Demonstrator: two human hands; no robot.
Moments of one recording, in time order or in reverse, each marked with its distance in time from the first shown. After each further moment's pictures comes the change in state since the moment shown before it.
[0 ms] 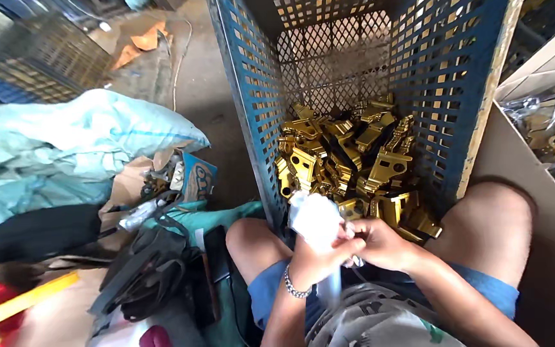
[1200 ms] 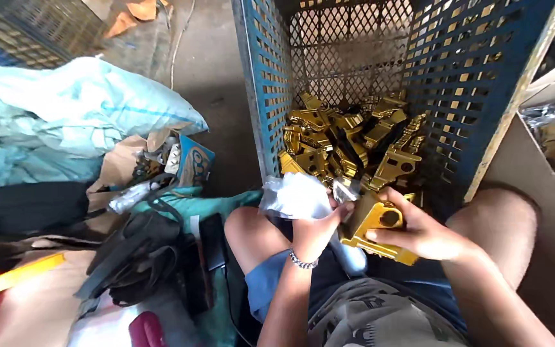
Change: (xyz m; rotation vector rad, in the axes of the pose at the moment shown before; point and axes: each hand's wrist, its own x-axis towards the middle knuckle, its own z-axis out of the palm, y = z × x) left_hand 0.031 -0.012 0.014 -0.160 0.283 -0.019; right_hand -0.005 -0.032 -0.043 -0.058 -0.066 -0.039
